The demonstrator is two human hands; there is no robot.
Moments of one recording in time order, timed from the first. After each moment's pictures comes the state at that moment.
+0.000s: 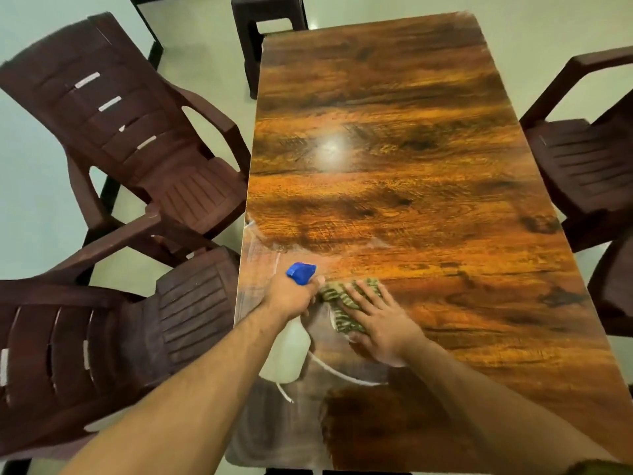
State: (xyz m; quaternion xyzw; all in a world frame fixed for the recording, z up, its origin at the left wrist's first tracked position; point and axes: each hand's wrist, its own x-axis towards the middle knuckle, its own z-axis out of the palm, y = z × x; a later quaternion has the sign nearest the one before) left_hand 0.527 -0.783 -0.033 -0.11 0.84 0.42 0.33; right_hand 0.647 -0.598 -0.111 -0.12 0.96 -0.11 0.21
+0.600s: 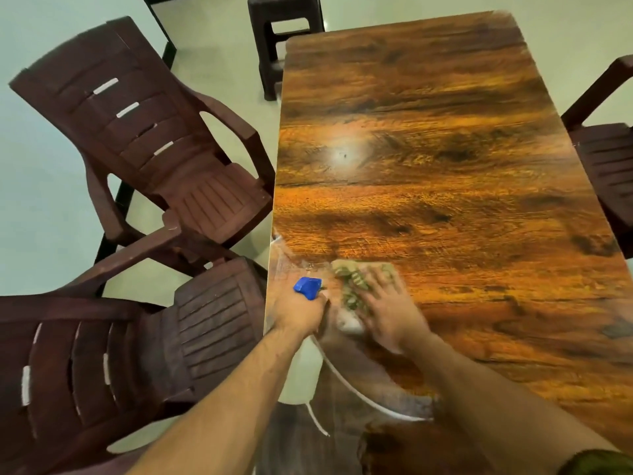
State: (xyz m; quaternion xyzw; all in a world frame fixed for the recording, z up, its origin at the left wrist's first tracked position) left_hand 0.487 -0.815 -0.038 -0.11 0.89 0.34 0.28; right_hand 0.560 -0.631 -0.130 -0.04 0.99 -0.09 0.14
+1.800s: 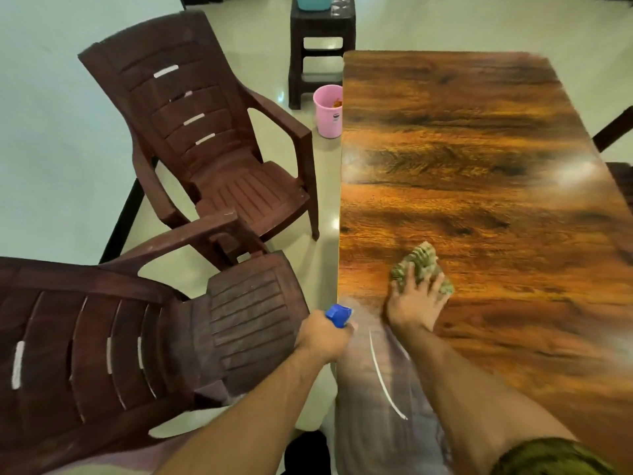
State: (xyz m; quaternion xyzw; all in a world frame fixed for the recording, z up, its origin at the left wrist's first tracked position) left_hand 0.509 -0.968 -0.057 -0.09 0.85 0.37 0.37; right_hand 0.520 -0.780 -0.113 0.38 0.90 -0.13 0.17
